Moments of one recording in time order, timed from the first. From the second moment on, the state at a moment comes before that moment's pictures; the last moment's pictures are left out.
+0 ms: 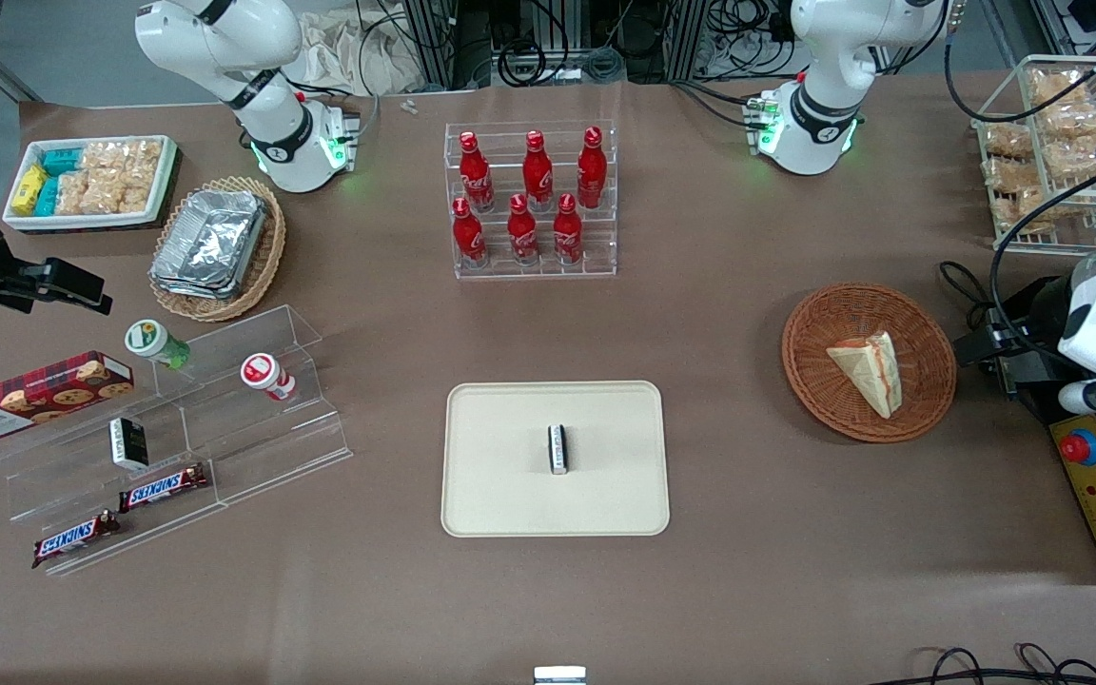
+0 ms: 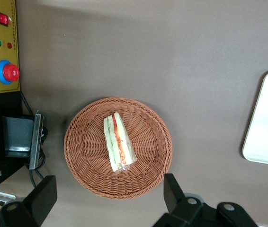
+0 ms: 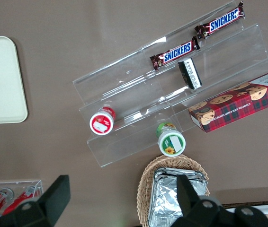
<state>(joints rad) -0.07 0.18 0.06 -1.52 0.01 1.66 -0.17</state>
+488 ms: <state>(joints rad) -0.07 0.18 0.06 -1.52 0.01 1.64 -0.34</state>
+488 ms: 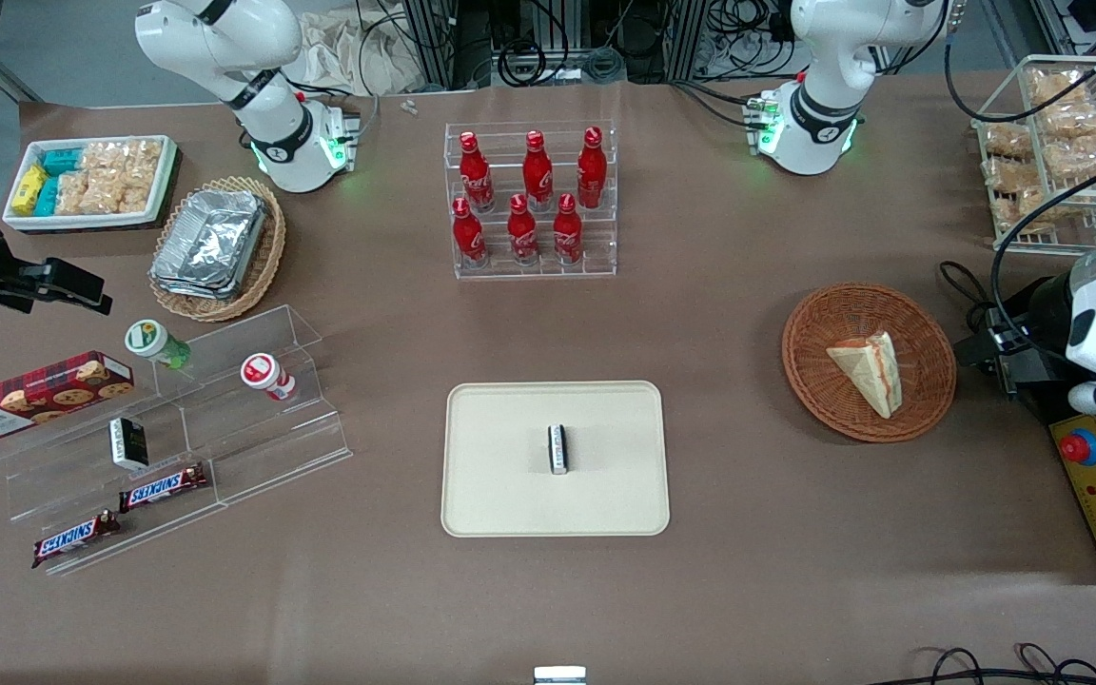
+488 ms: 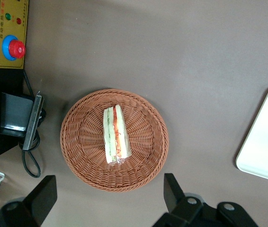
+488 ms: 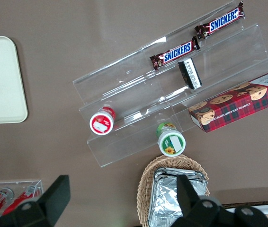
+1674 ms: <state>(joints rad) -0.05 0.08 0.09 -2.17 0.01 2.18 -0.50</state>
